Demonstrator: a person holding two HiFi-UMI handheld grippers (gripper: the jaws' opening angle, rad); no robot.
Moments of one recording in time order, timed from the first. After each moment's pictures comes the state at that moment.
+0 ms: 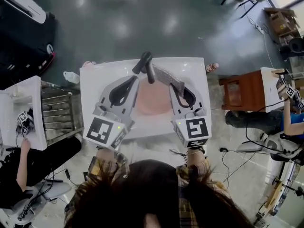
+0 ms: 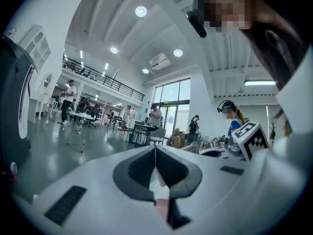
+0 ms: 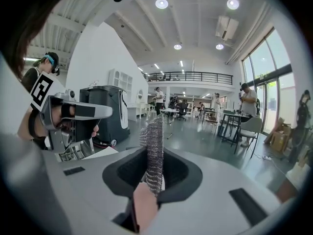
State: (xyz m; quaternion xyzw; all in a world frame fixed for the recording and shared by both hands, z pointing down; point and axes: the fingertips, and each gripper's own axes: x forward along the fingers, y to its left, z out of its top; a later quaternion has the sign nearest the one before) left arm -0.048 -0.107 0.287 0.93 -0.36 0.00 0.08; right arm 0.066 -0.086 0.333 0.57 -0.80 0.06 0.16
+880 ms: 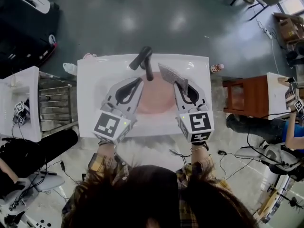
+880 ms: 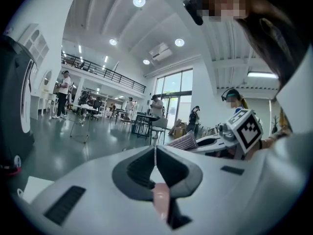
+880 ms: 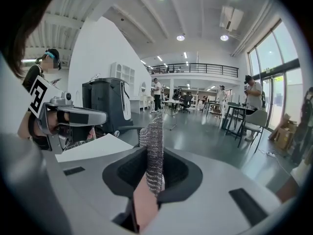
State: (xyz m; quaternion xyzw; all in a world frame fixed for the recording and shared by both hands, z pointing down) left arm -0.023 -0.105 0.360 0.92 -0.36 0.05 0.09; right arm 0.098 -0.098 0.388 0.55 -0.81 0.09 0.20
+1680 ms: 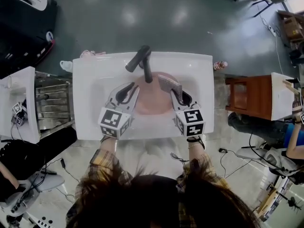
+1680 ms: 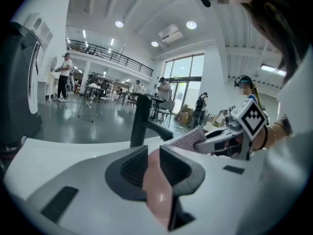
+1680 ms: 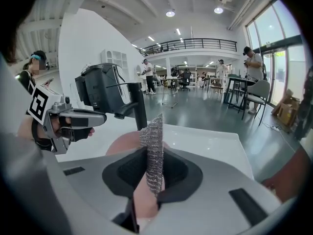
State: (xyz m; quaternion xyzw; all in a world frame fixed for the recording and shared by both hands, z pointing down) left arm -0.031 -0.116 0.491 0.90 -0.38 0.14 0.16; right arm 0.114 -0.094 0.514 0.52 -0.79 0.21 0.25
